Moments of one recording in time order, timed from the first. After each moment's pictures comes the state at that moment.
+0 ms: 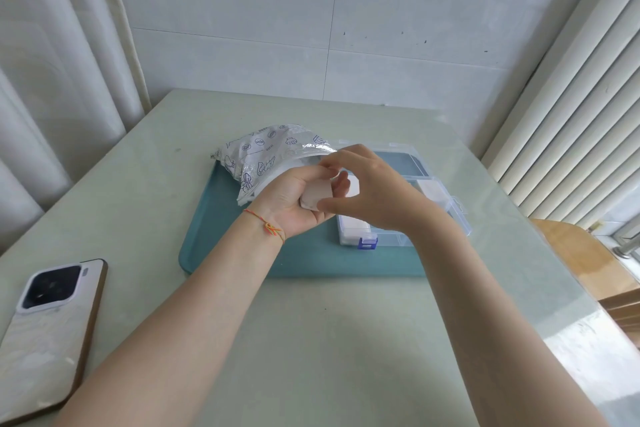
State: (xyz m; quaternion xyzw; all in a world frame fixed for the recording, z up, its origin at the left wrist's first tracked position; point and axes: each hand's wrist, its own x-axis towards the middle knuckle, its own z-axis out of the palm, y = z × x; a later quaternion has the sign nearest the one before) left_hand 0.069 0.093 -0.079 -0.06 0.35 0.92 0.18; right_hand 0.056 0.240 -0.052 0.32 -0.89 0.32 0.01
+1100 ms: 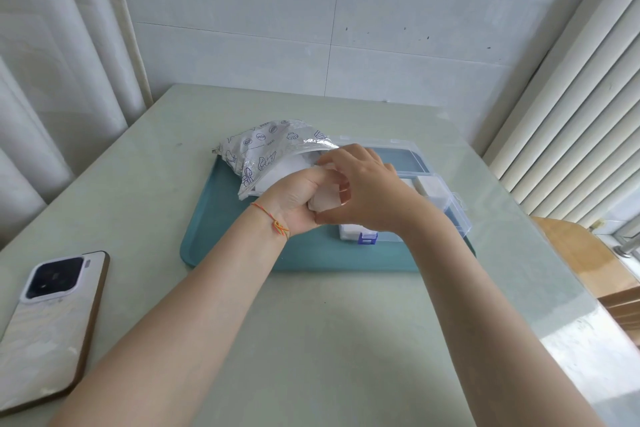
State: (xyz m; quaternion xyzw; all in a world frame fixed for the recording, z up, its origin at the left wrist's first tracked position) left_hand 0.080 0.103 -0.075 0.02 0.47 0.86 0.19; right_hand 0.064 0.233 -0.053 0.31 -0.93 0.20 0.03
